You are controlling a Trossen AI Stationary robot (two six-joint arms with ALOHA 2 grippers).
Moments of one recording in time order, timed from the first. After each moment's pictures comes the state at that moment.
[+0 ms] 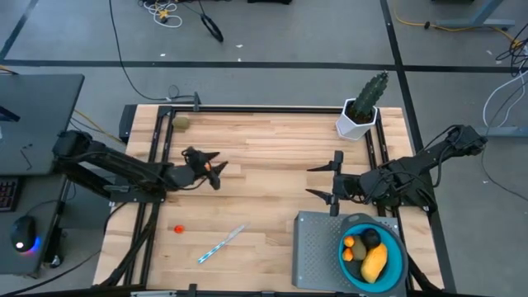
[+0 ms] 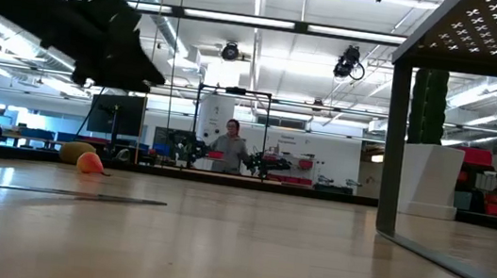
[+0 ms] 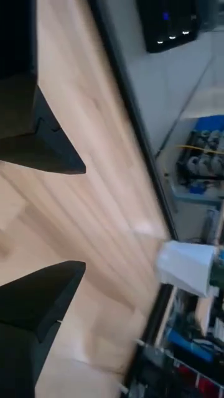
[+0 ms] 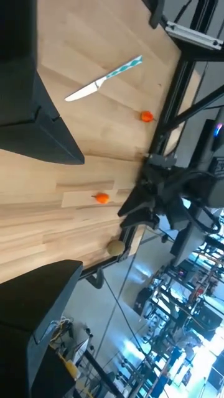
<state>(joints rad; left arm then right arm) -0.20 1.02 0.24 0.41 -0.84 -0.45 0.46 1.01 0.83 -0.16 0.62 -0.22</state>
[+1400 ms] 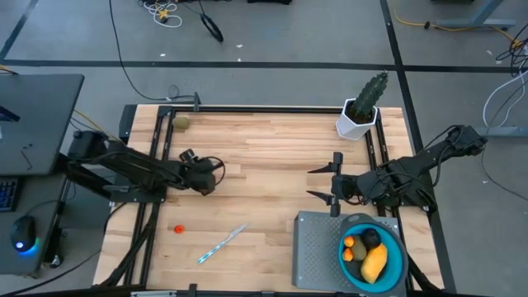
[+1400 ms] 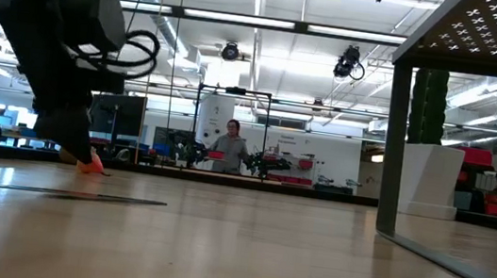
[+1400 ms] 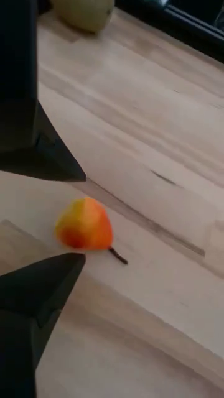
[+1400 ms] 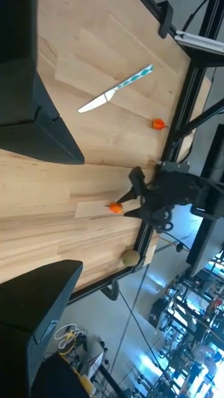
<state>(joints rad) -0.11 1.30 0.46 -0.47 -0.66 -0.51 0.46 1.01 0.83 -0.23 0.59 -0.14</state>
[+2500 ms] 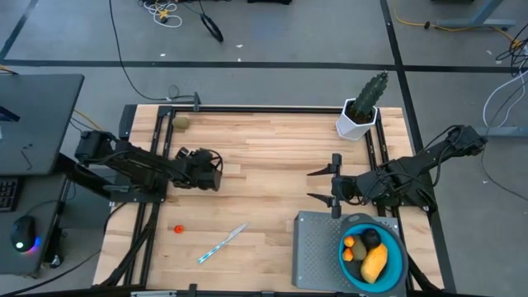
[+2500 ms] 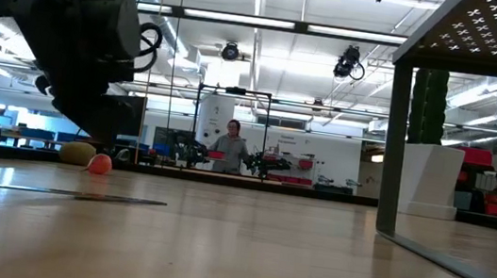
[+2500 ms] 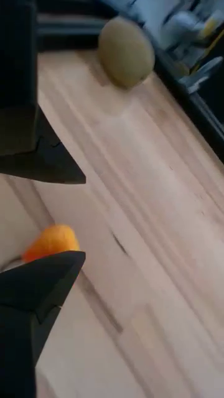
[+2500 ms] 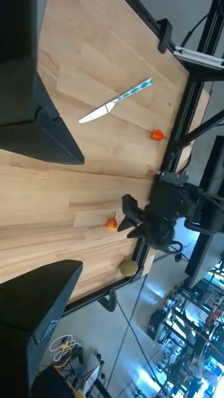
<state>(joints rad) -0.08 1.39 0.53 -0.53 -0.87 -0.93 0.46 1.01 0.83 -0.23 0.55 -0.14</state>
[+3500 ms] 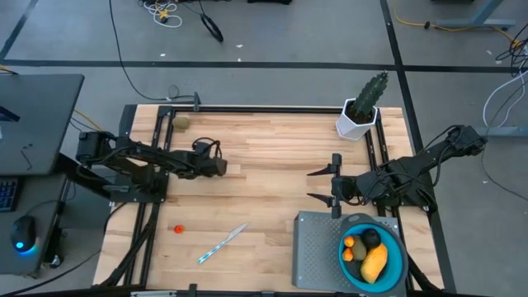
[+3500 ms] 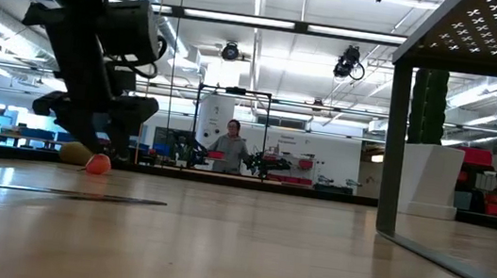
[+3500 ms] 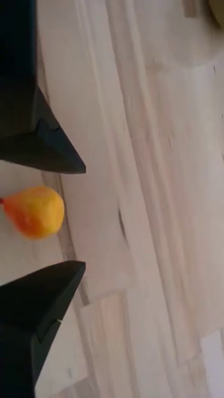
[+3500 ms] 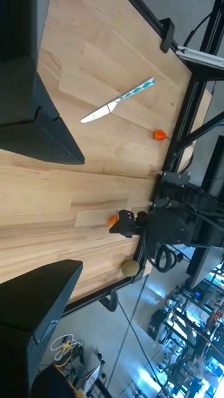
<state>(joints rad) 0.08 1.39 0.55 -0.42 -0.64 -1.17 0.46 1.01 0.83 -0.24 0.55 -0.14</state>
